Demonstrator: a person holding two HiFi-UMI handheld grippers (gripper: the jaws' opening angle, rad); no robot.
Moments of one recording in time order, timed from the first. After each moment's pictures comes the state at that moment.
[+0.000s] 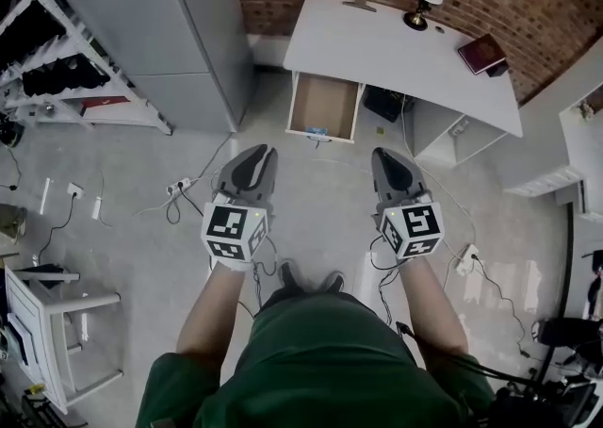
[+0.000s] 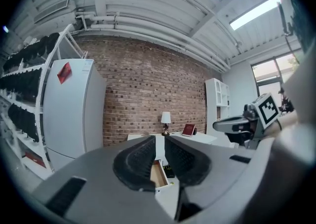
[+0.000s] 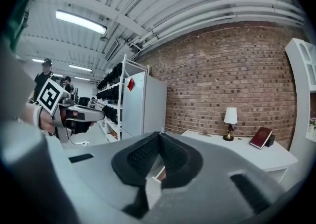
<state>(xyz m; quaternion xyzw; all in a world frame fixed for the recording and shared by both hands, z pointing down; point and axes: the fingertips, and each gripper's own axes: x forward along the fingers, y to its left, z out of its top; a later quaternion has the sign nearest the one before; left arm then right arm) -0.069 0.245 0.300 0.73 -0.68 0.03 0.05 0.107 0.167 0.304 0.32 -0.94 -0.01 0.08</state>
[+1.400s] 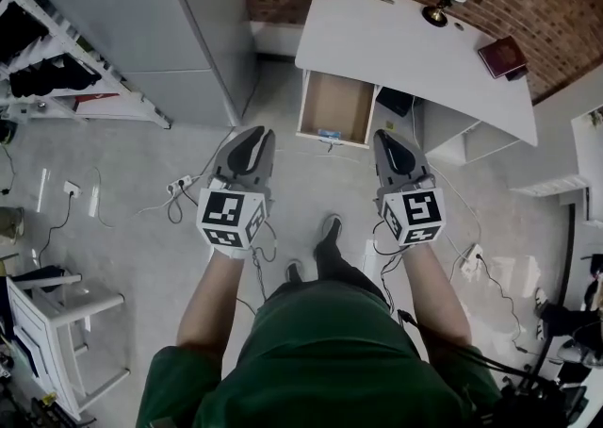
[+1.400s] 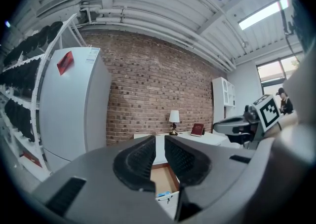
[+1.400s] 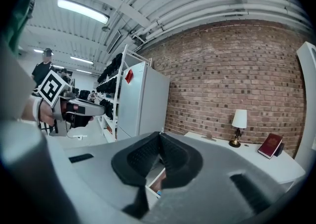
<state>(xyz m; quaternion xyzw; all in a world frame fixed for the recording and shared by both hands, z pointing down) -0.169 0.161 0.322 0.73 -0.68 0.03 0.06 0.006 0.081 0.327 0.32 -0.94 -0.03 0.11</state>
